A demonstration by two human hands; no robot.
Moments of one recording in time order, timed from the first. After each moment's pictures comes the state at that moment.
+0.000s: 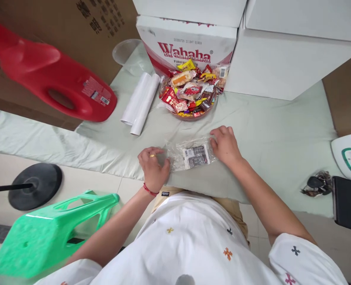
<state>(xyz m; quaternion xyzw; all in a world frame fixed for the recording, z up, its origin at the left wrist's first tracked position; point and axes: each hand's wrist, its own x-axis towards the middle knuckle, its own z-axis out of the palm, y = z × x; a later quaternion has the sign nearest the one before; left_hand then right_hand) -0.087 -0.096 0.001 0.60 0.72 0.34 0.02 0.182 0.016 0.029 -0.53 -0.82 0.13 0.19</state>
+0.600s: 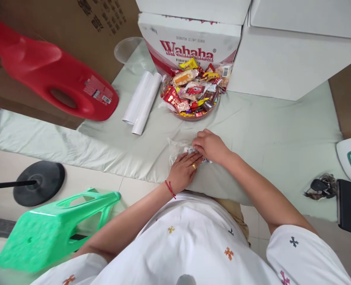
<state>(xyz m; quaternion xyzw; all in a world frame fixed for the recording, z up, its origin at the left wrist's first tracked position) -0.036 -0.088 -0.014 0.85 0.47 0.18 0.13 0.145 0.032 0.039 -0.33 -0.91 0.23 0.14</state>
